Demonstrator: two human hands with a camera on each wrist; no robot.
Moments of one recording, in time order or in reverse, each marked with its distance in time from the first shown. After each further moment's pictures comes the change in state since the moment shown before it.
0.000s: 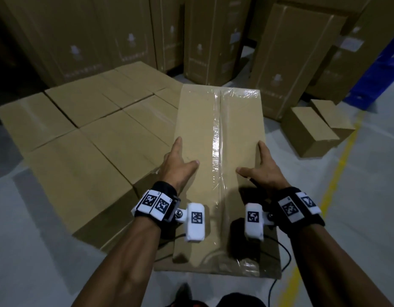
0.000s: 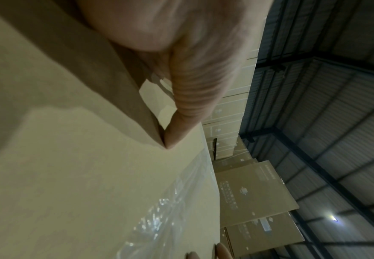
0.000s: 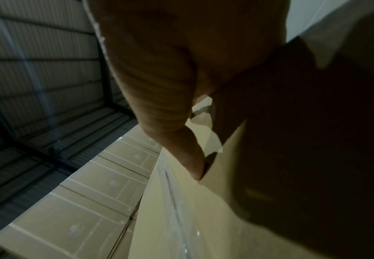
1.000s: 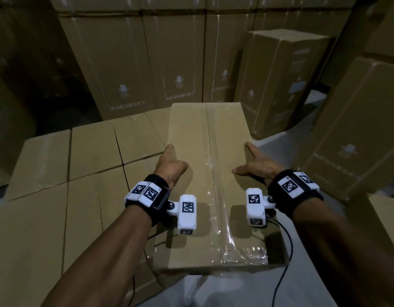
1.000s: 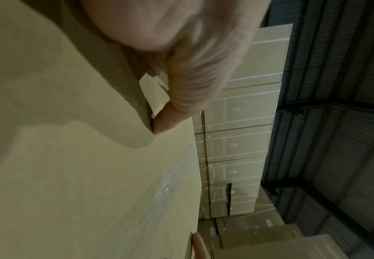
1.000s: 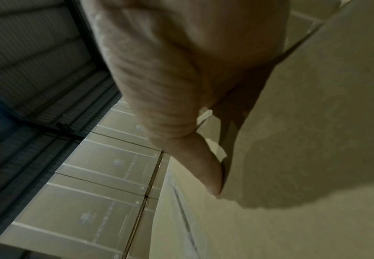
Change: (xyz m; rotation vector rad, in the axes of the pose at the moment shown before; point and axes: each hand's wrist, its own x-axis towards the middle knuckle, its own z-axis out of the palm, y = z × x) left_hand 0.427 0.186 0.087 -0.243 0.358 -0.135; right_hand 0.540 -0.188 -0.050 0.004 -0.499 -0.174
